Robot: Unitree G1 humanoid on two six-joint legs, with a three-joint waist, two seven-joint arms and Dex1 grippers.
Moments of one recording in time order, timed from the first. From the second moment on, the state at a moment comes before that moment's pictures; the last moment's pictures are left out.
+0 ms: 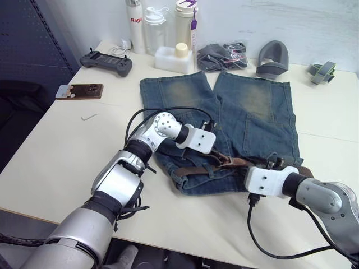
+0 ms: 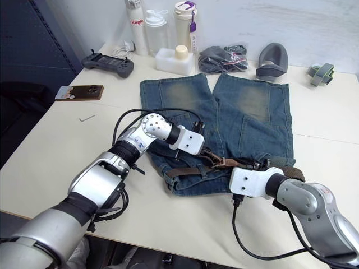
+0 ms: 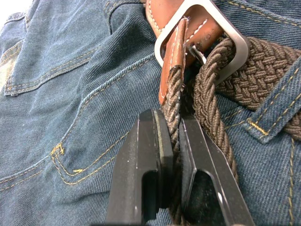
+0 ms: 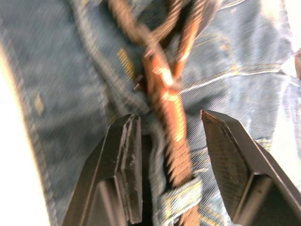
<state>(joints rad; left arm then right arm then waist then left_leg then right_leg) -1.20 0.15 -0.40 1.11 0.29 -0.65 -1.04 0.09 -0.97 0.01 -0.61 -0.22 0.23 0.70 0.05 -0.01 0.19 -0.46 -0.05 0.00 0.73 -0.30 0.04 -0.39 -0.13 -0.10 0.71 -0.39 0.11</state>
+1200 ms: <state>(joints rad) -1.23 0.18 -0.40 1.11 0.32 -0.58 -0.97 -0.02 -0.70 0.05 -0.50 -0.36 0.20 0.60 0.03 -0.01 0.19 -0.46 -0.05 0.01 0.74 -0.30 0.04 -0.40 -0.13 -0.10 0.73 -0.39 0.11</state>
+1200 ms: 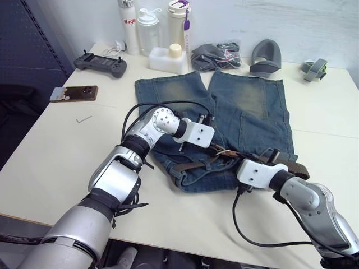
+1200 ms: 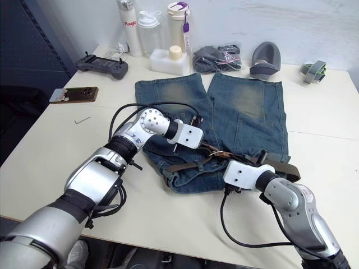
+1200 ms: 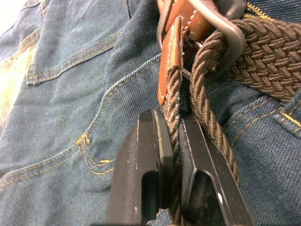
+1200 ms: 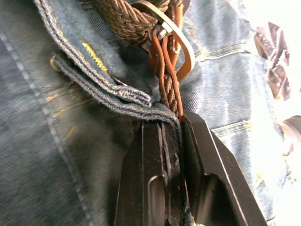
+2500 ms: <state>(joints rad) -1.15 0.03 -0.29 0.94 0.22 -0.09 -1.00 -0.03 -0.65 0.06 -0.49 -0.47 0.18 0.58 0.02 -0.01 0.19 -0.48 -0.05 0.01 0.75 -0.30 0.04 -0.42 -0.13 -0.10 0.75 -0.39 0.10</state>
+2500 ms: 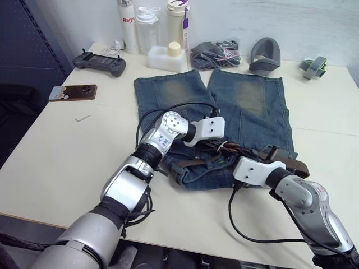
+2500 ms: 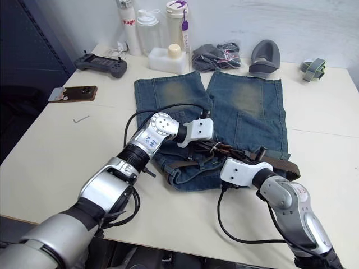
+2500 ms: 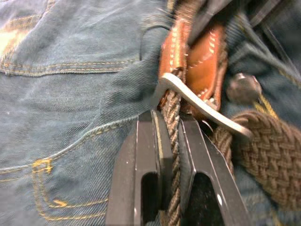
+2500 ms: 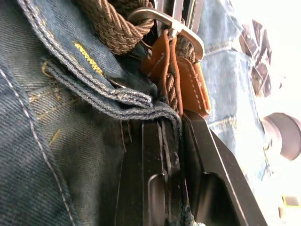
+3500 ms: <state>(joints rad) -1.10 0.04 -0.37 0.82 0.23 -0.11 -1.01 -0.20 -0.87 -0.11 -0.52 -0.03 0.49 0.82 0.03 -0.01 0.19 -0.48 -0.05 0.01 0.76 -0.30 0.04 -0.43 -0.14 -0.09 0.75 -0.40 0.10</state>
